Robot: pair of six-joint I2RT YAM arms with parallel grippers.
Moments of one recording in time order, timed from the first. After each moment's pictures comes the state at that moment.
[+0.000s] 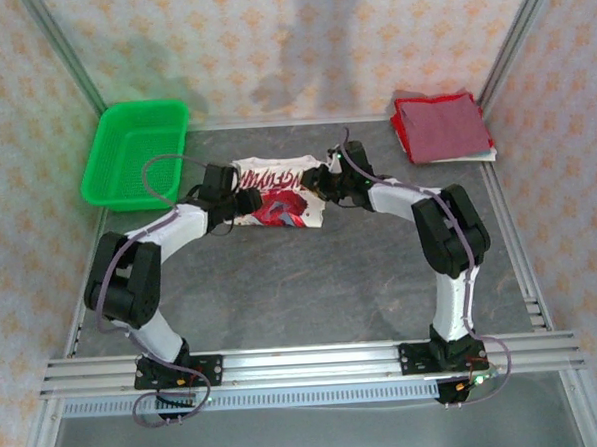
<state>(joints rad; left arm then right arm) -0.25 1.69 1.00 -0.17 0.10 -0.51 0.43 1.96 1.23 0.11 -0.53 0.94</state>
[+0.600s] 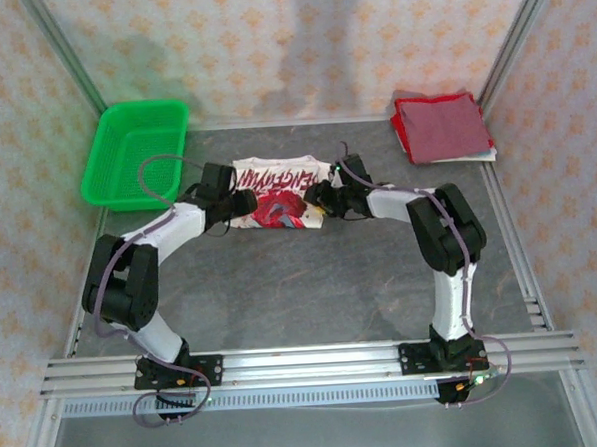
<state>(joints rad) -0.25 1.65 1.06 -0.27 0.06 -0.51 0.42 1.97 1.19 0.00 -0.47 0.88</state>
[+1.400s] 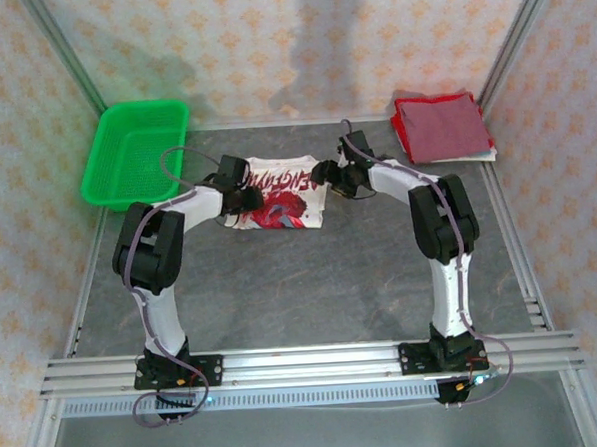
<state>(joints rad) -0.25 1.94 1.22 -0.28 0.03 -0.47 0.36 2.10 1.50 -0.32 -0.35 0.70</state>
